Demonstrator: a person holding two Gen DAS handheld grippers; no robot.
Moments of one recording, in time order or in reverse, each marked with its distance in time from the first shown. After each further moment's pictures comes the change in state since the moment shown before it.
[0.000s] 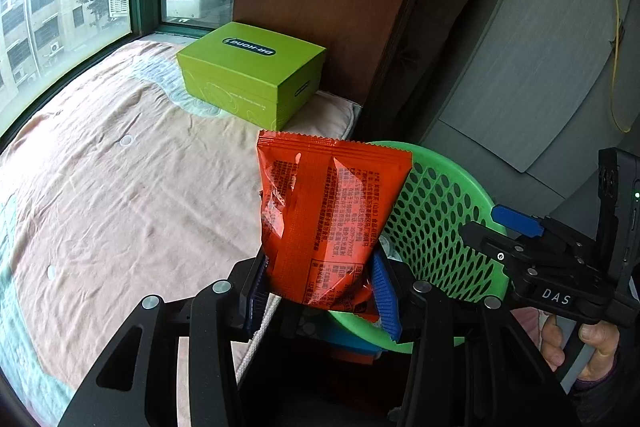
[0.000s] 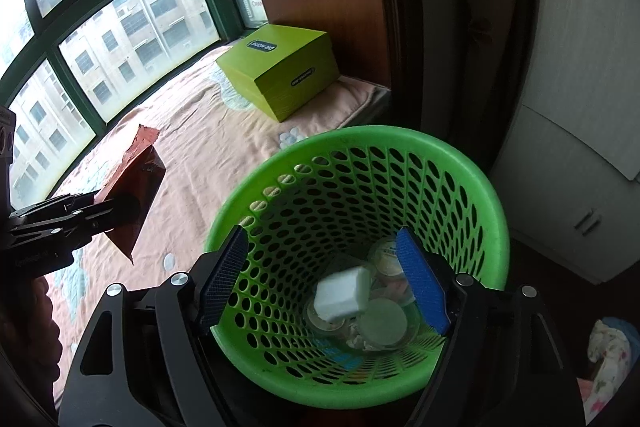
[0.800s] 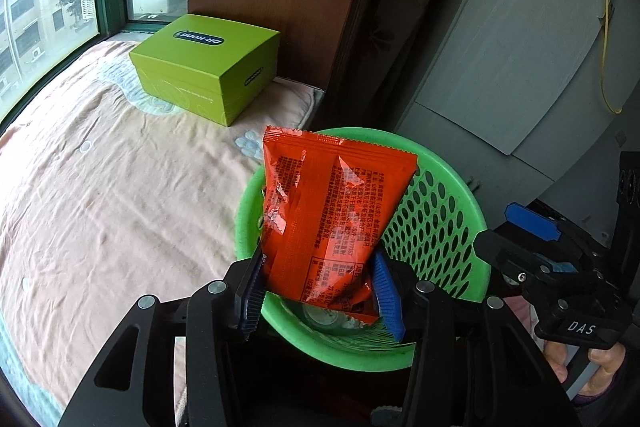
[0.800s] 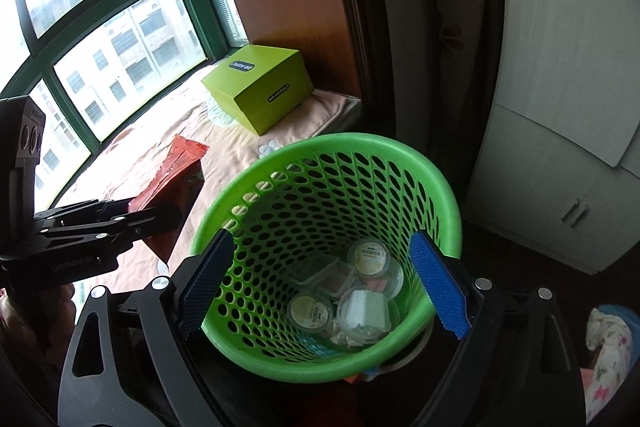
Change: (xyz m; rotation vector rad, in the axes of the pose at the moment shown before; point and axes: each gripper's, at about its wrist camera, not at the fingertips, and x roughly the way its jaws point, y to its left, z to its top) left arm 0.026 -0.045 0.005 0.046 0.057 -0.045; right arm -0.026 -0.023 -0.010 0.047 -0.052 -0.027
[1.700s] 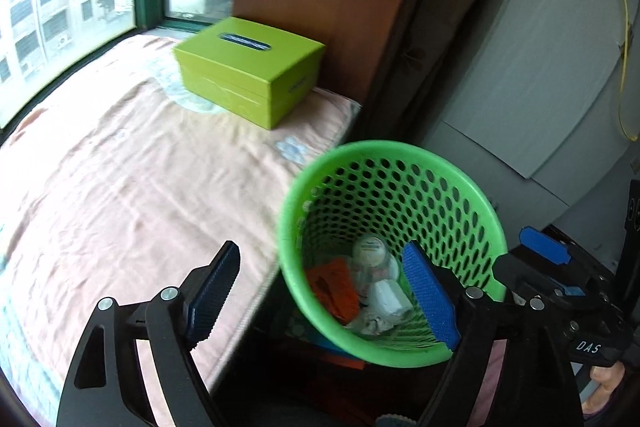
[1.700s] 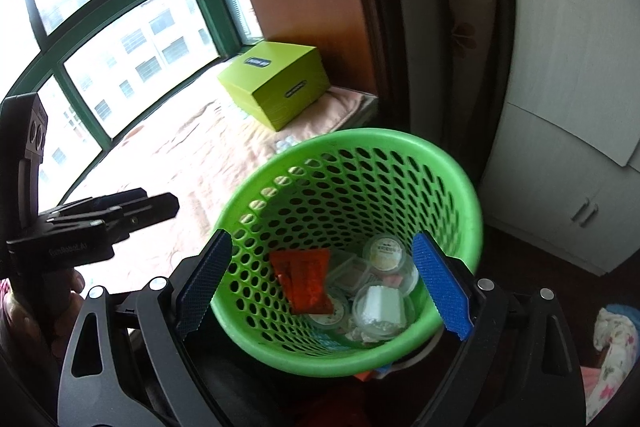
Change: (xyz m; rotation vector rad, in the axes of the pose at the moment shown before) left arm -0.021 0.030 -0.008 -0.090 -0.062 0.086; right arm 0.002 0.020 -0.003 -0.026 0.004 0.045
